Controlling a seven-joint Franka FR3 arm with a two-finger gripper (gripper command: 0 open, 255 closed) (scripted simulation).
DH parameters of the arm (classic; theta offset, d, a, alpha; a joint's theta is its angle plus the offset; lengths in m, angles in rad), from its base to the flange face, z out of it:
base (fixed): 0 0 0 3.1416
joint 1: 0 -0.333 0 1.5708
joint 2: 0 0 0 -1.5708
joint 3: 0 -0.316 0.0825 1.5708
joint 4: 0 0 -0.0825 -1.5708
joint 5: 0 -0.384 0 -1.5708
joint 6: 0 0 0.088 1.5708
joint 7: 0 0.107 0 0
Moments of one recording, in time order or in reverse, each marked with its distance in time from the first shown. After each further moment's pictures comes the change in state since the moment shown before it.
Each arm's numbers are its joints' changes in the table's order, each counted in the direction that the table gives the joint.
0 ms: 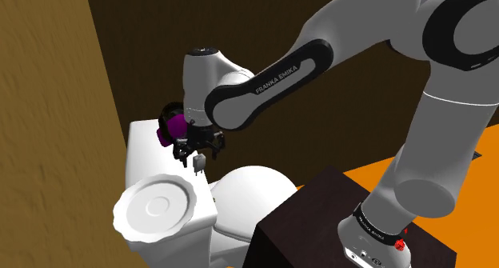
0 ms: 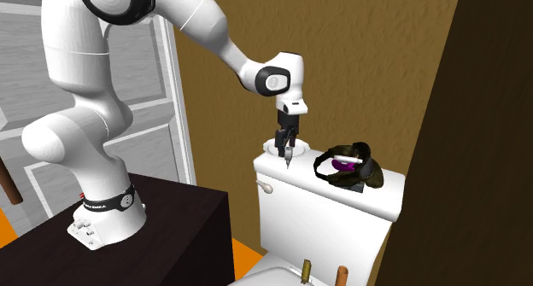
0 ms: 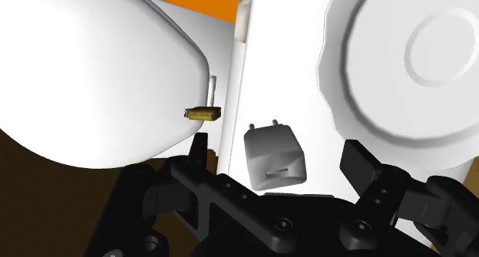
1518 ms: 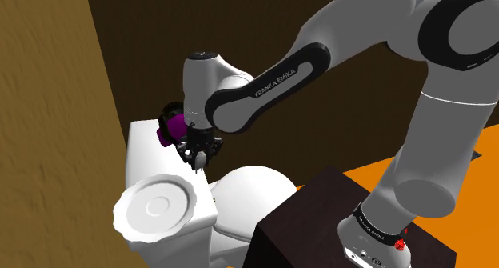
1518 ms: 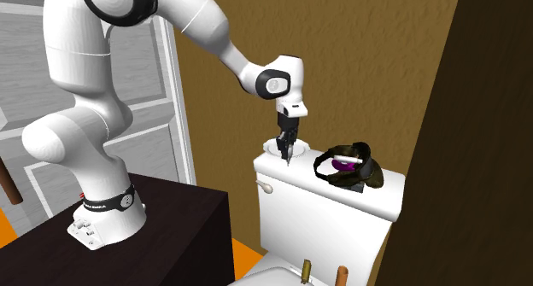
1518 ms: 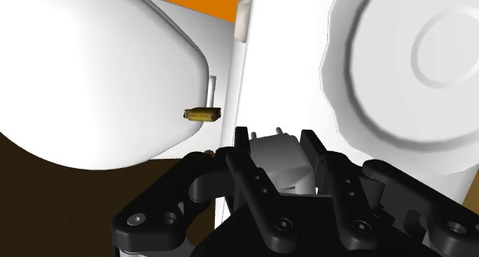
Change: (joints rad) arm -0.003 0.016 0.004 0.004 0.011 0.018 0.007
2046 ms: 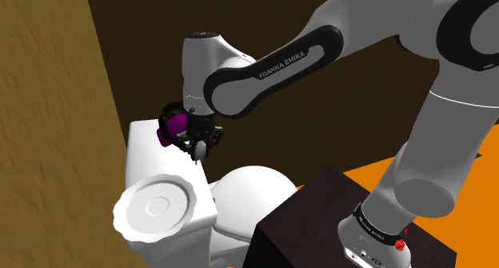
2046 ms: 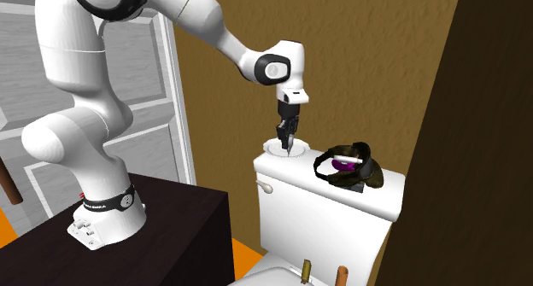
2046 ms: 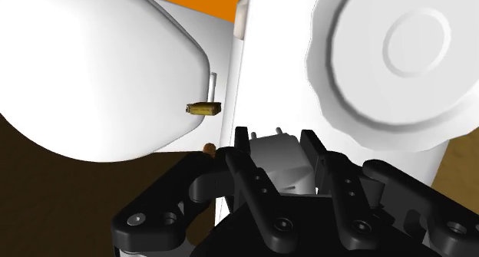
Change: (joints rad) arm 0.012 -0.067 -0.015 -0.035 -0.047 -0.092 -0.031
